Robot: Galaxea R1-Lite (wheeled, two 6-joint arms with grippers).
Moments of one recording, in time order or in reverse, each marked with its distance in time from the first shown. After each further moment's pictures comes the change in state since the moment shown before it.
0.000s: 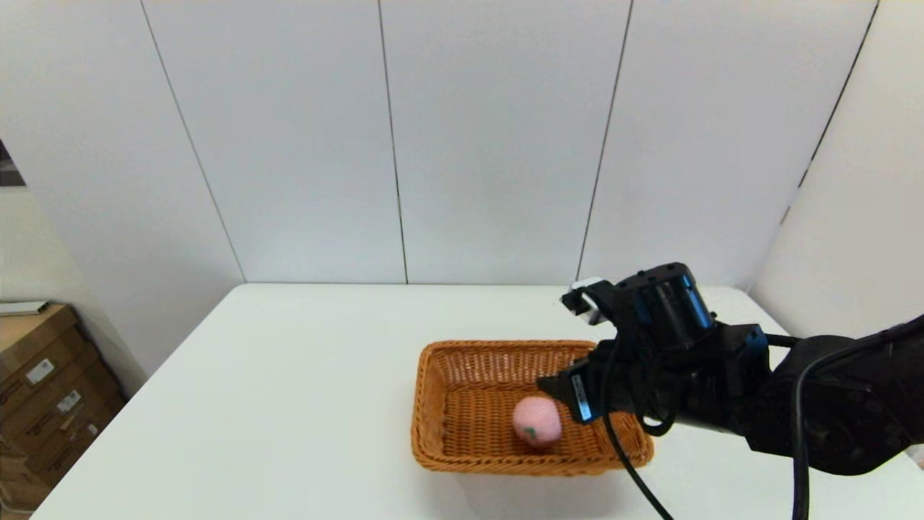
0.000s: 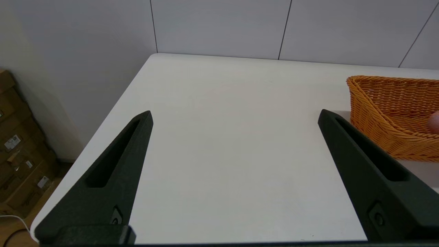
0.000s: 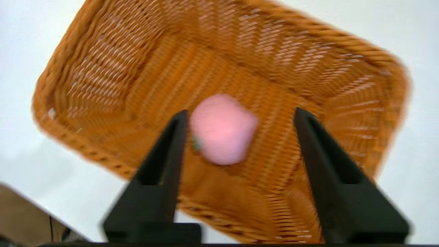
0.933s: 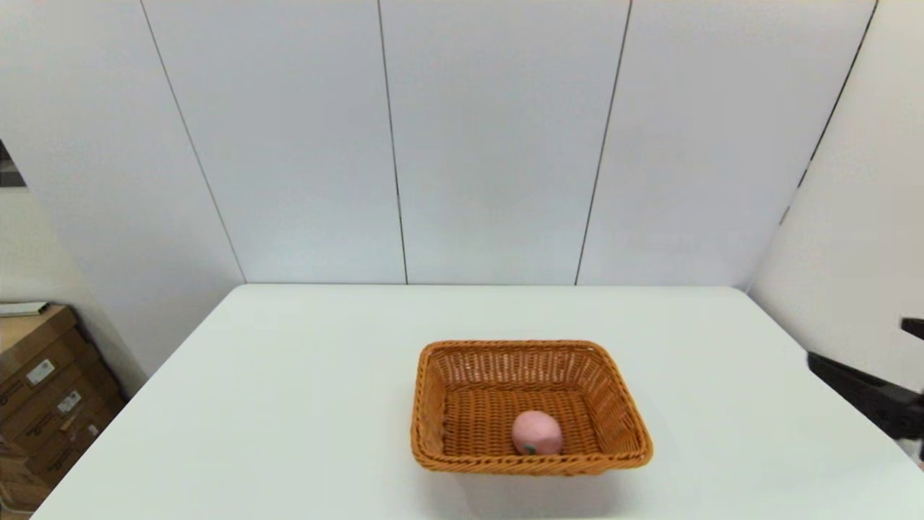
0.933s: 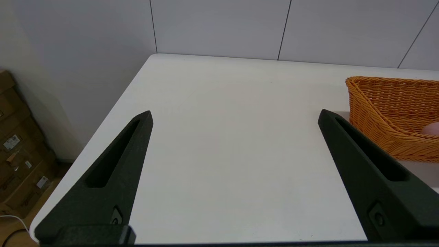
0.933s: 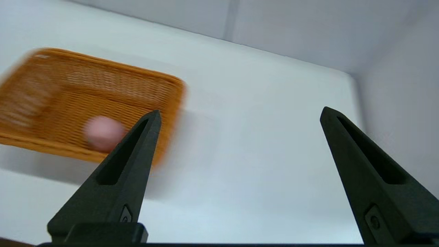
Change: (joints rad) left arm 0.000 0.000 0.000 0.000 0.000 -0.002; right arm -0.294 -0.948 0.306 0.220 -0.142 -0.235
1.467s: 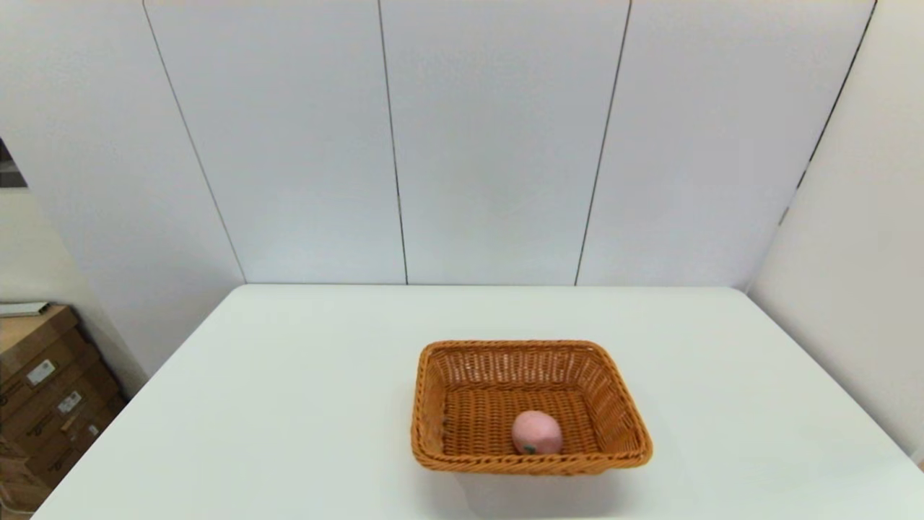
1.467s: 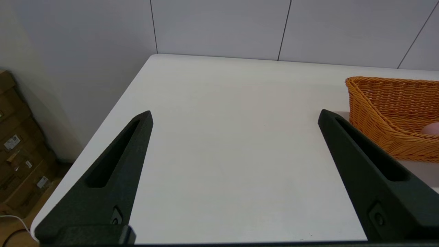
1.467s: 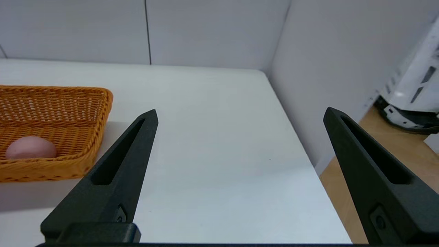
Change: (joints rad) left arm 0.000 0.000 0.000 0.000 0.000 0.000; right arm -0.271 -0.579 0.252 0.084 0.001 -0.016
